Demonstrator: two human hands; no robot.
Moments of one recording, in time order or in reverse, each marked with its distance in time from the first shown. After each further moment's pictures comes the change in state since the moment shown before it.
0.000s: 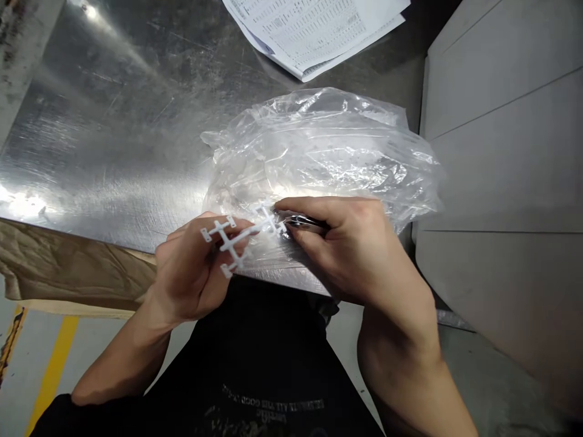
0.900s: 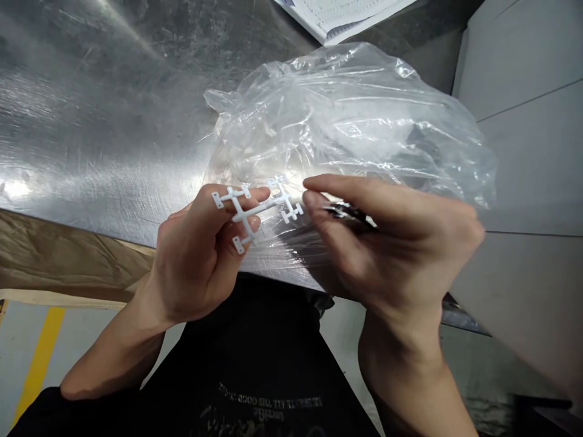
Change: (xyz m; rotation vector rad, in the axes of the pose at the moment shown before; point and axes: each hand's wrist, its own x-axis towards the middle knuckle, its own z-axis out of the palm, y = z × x) left_hand 0.016 0.006 0.004 0.052 0.075 0.099; right_hand -0.010 -0.006 0.006 -0.095 0.287 -0.102
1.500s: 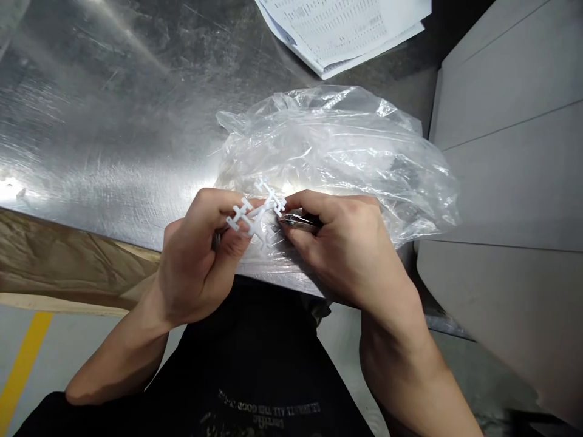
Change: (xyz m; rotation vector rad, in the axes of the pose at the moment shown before) left_hand -0.002 0.001 -0.001 -0.158 0.083 -0.144; right_hand 0.020 -0.005 0.013 -0.104 -0.303 0.063
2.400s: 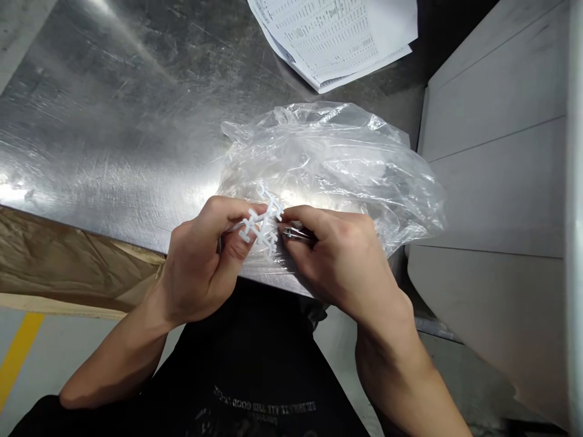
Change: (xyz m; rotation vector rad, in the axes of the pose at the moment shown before) left_hand 0.003 -0.002 0.002 0.040 -0.042 0.054; right_hand -0.013 0.004 0.002 -0.147 -0.009 -0.088
